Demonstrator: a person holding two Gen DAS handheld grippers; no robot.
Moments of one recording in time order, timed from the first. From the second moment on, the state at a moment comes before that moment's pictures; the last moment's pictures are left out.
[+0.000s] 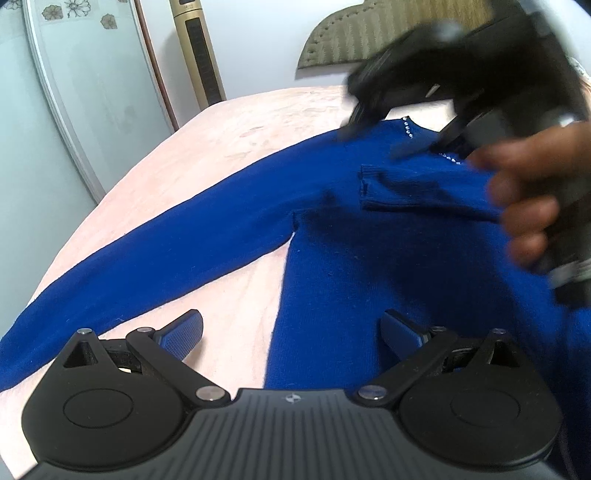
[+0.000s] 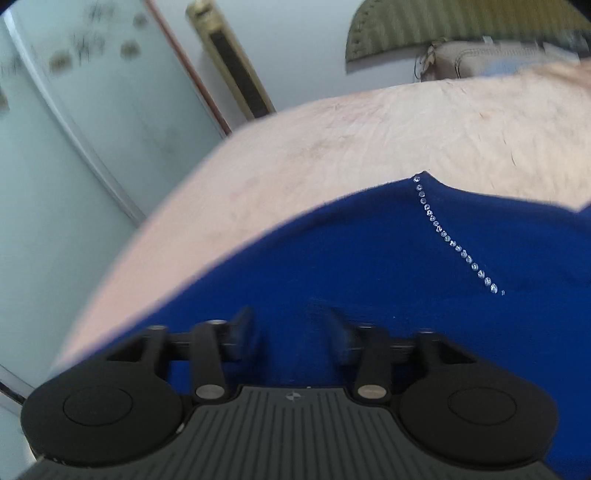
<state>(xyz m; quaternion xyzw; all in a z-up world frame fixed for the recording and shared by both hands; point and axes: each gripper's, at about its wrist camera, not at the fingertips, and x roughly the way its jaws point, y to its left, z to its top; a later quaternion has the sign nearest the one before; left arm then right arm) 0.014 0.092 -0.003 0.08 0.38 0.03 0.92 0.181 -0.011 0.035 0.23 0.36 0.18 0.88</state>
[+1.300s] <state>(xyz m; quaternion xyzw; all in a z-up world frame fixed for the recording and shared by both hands) 0.026 0.143 0.002 0.03 0.40 0.13 0.91 -0.002 -0.082 0.051 0.03 0.35 0.03 0.94</state>
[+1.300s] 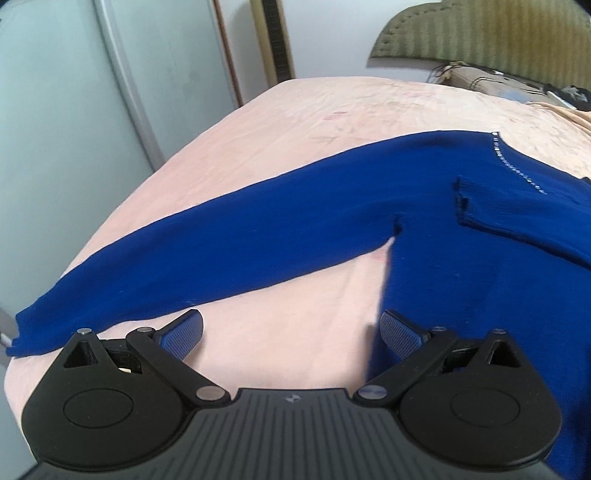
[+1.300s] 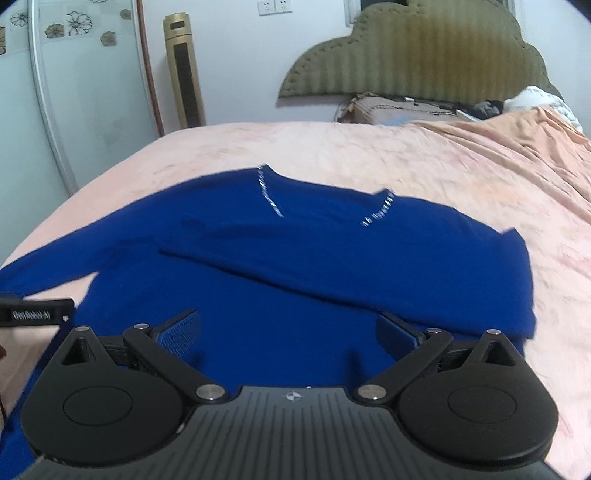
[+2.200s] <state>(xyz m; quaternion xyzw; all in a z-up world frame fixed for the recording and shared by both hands) 0.013 0.207 -0.003 -0.05 0.40 0.24 0.88 -0.018 -0.095 0.050 0.04 0.32 0.05 0.94</state>
